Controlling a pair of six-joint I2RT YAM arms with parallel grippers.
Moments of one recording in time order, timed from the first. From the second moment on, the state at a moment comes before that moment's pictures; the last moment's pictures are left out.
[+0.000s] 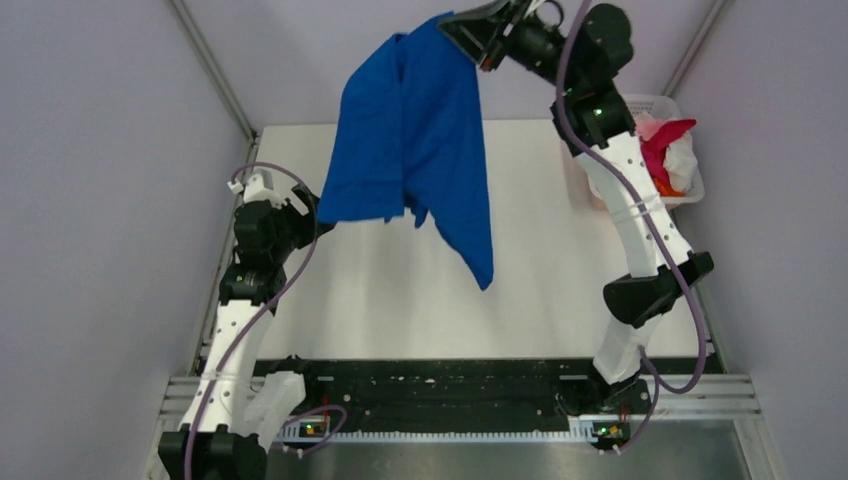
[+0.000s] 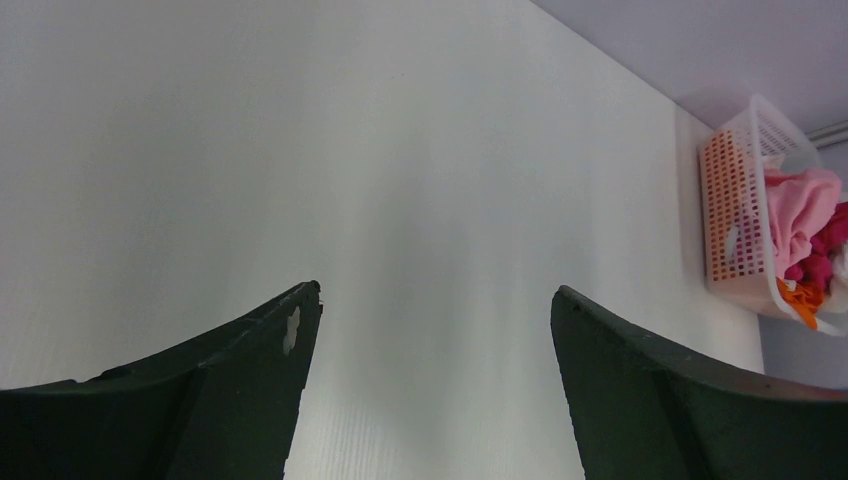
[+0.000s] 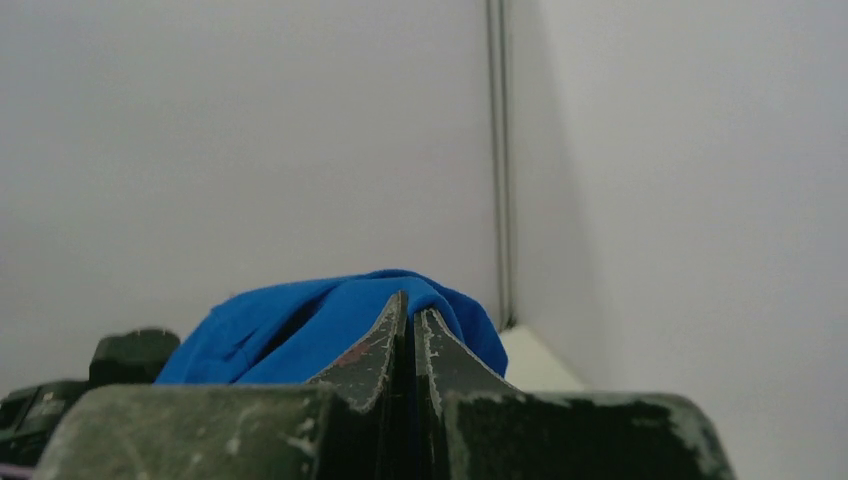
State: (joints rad) left arm -0.01 0.88 0.79 -0.27 0.12 -0.58; right arm 0.44 1.82 2.35 0.00 -0.63 0.36
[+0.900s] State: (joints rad) left arm -0.34 1.26 0.79 -0.33 0.04 -0.65; right arm 0.48 0.95 0.57 -0.17 0.14 0.62
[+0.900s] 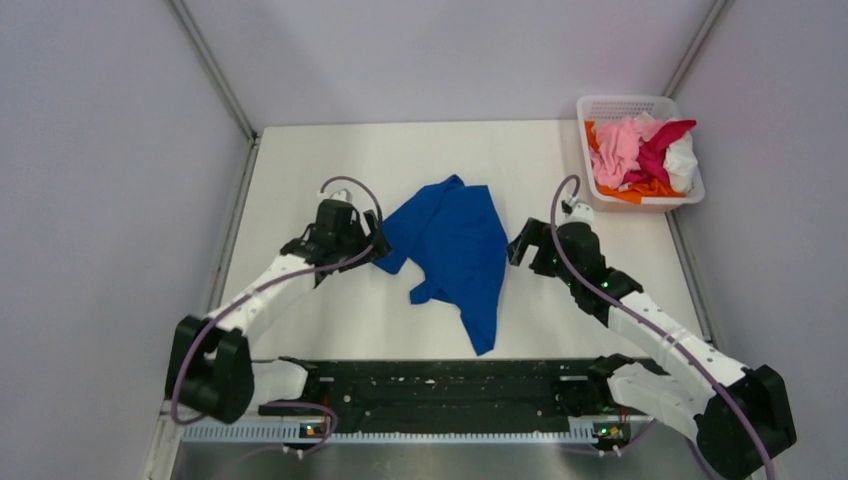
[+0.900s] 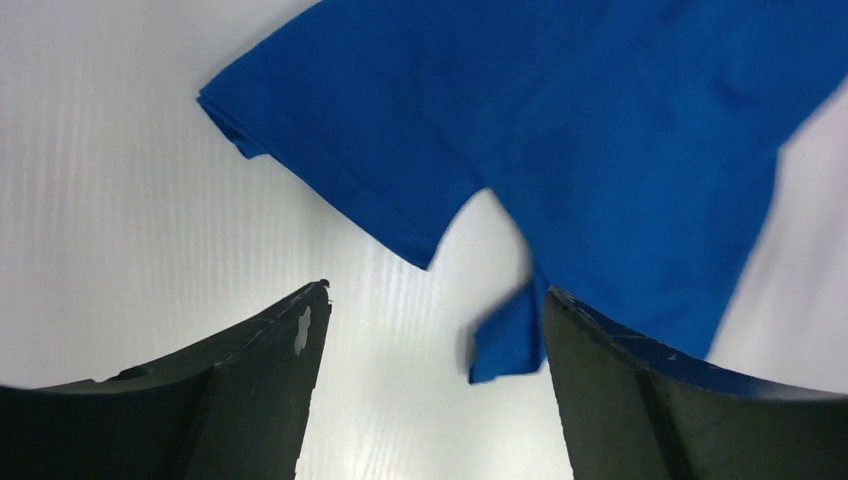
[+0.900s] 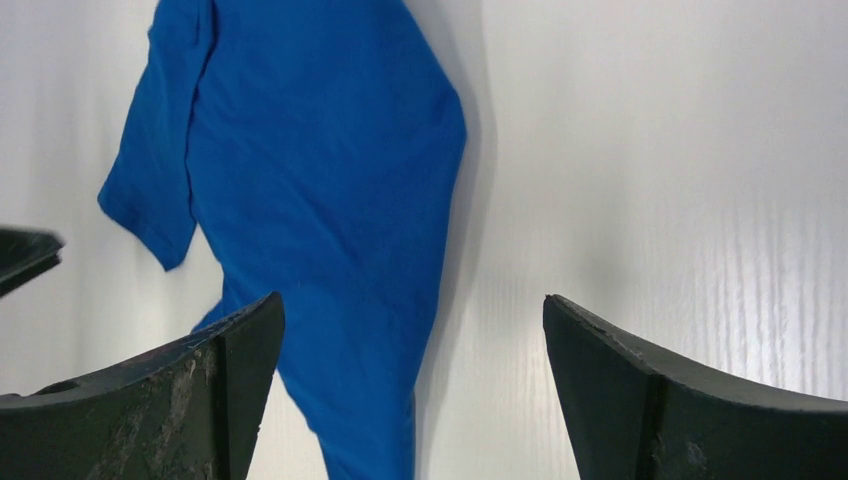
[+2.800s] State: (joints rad) left arm -0.46 0.94 0.75 -0.55 -0.25 -0.74; right arm 1.14 1.30 0.64 -0.55 0.46 0.98
